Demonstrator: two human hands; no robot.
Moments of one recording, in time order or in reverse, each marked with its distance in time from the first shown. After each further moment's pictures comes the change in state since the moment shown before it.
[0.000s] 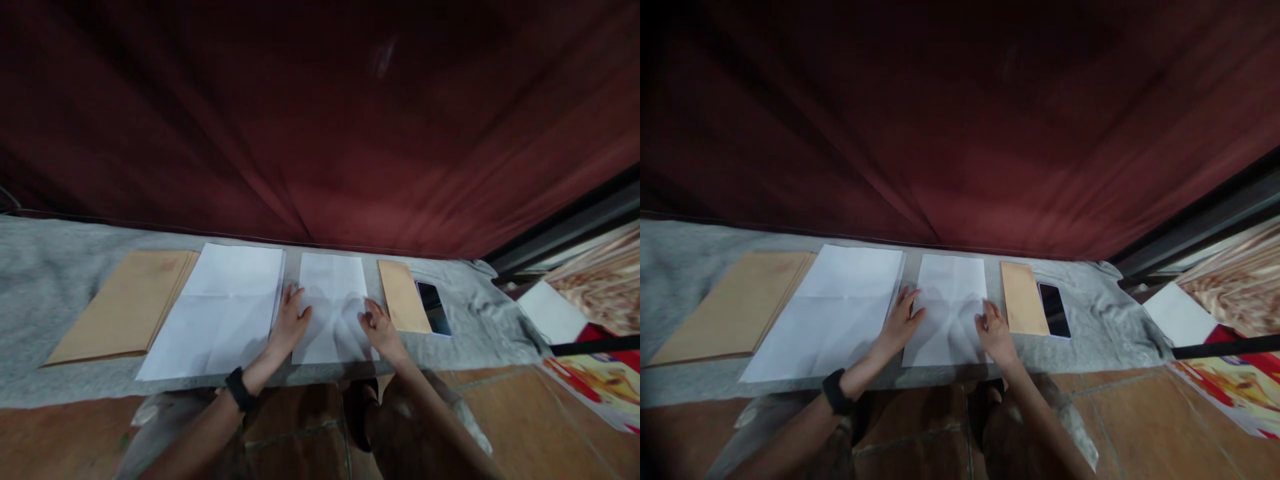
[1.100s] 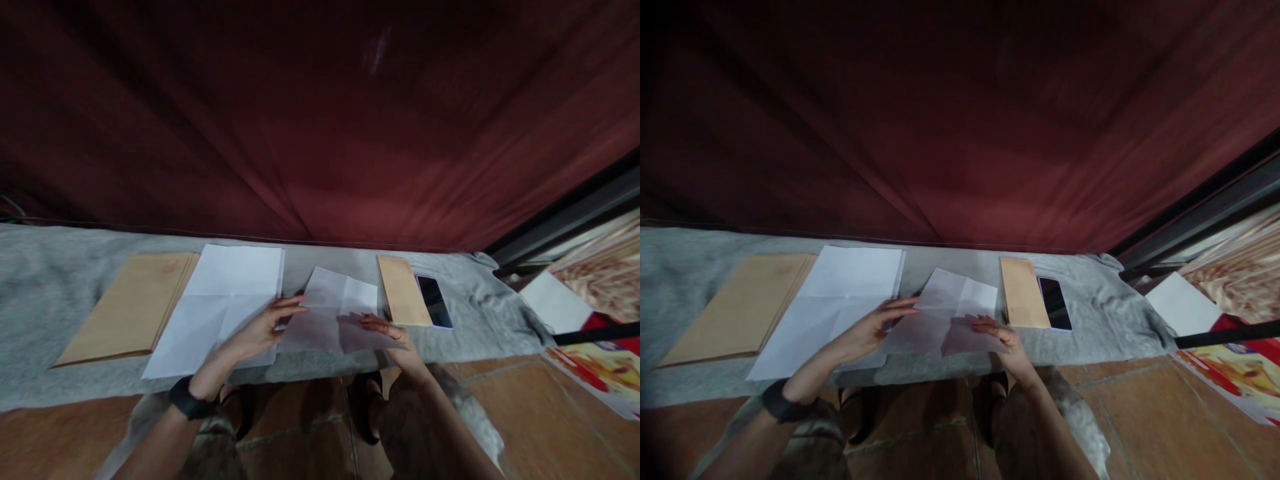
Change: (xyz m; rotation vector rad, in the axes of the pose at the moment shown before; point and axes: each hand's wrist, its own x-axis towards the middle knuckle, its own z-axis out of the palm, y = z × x) left_hand -0.006 0.019 -0.091 -0.163 -0.465 0.188; right_hand -0.031 -0.022 -0.056 0.675 -0.246 -0.060
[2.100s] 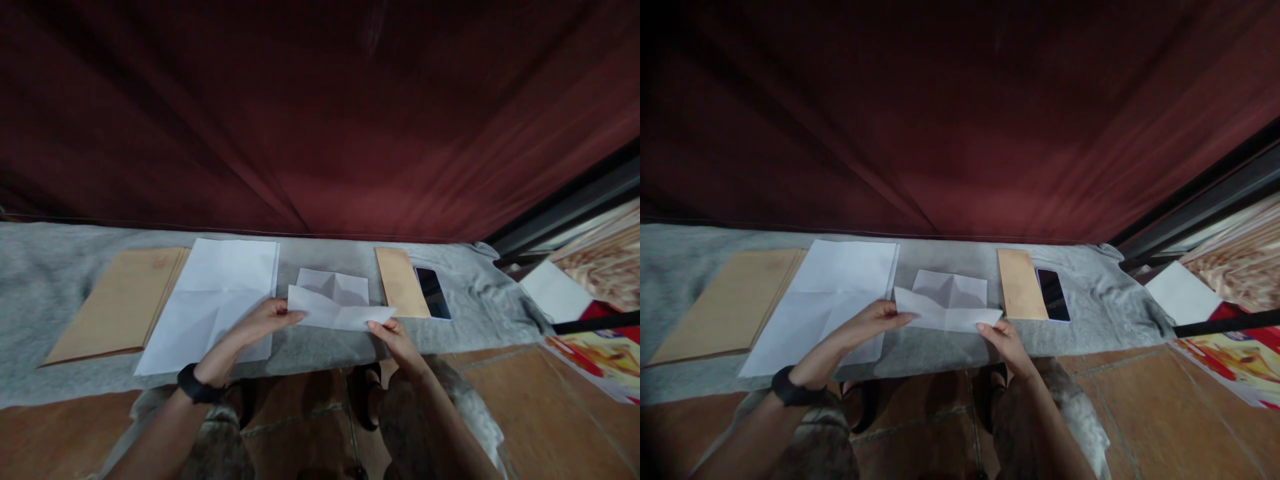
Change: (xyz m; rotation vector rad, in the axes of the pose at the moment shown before) left_hand 0.015 0.009 0.012 -0.255 -0.153 -0.360; right_hand -0.004 -0.007 0.007 0.264 0.123 0.406
